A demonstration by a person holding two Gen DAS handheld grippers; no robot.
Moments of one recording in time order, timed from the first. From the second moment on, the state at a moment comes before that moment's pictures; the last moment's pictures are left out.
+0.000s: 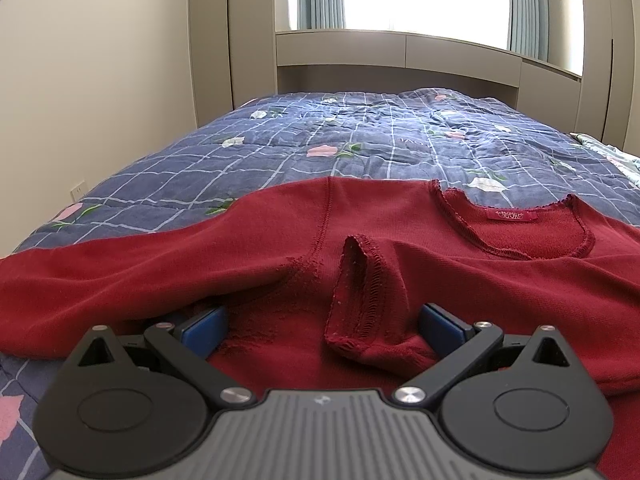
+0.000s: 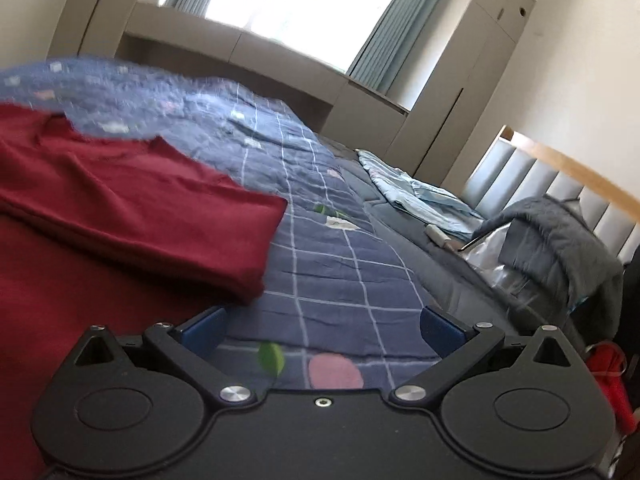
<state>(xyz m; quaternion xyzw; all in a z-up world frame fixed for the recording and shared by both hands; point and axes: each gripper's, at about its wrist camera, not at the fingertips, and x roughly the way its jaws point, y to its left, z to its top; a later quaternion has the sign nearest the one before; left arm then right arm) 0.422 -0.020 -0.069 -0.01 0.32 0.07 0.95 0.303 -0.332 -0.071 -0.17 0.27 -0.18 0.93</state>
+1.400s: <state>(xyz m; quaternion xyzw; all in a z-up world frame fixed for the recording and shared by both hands) 0.306 0.328 -0.046 -0.30 0.30 0.31 0.85 0.248 -0.169 -0.060 -0.16 0.30 0.08 0.94</state>
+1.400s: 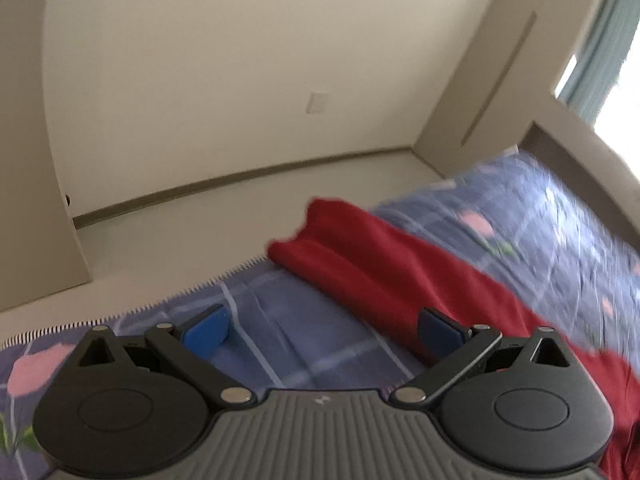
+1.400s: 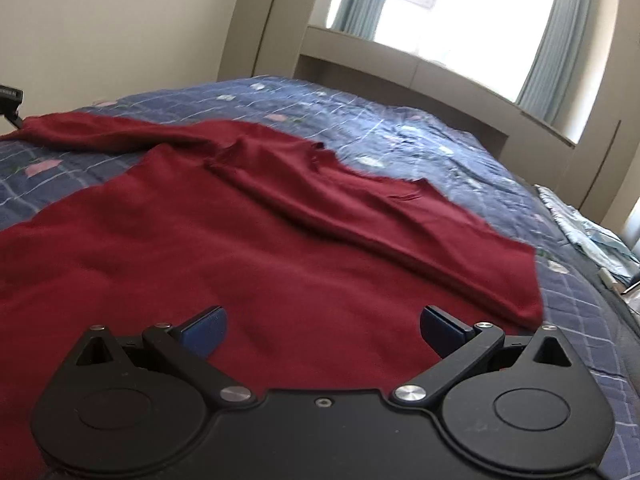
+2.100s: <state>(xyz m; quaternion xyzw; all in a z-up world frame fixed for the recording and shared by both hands) 0.319 0.352 -0.054 -0.33 0.24 0.34 0.84 0.253 -0.168 -0.071 -0.16 0.31 0.08 0.93</state>
